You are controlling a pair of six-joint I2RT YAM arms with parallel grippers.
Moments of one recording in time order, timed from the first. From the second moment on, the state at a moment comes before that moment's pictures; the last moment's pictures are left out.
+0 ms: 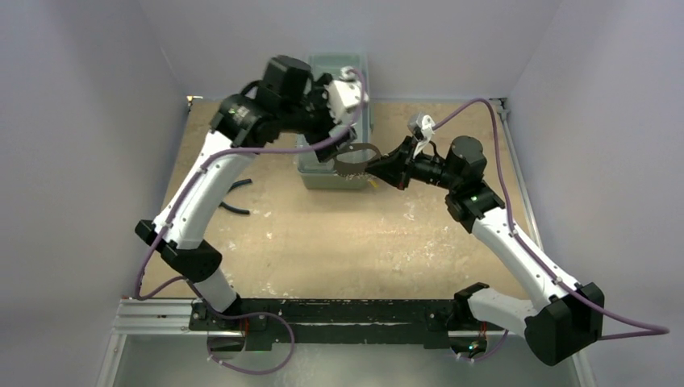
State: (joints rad) left arm -0.73 1.69 2.17 -1.09 0.22 0.52; right arm 0.41 1.10 0.92 0.15 -0.75 0.19
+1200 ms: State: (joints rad) left arm -0.49 1.44 1.76 -0.70 0.97 0.15; right arm 0.41 1.09 0.93 0.41 -1.15 0.35
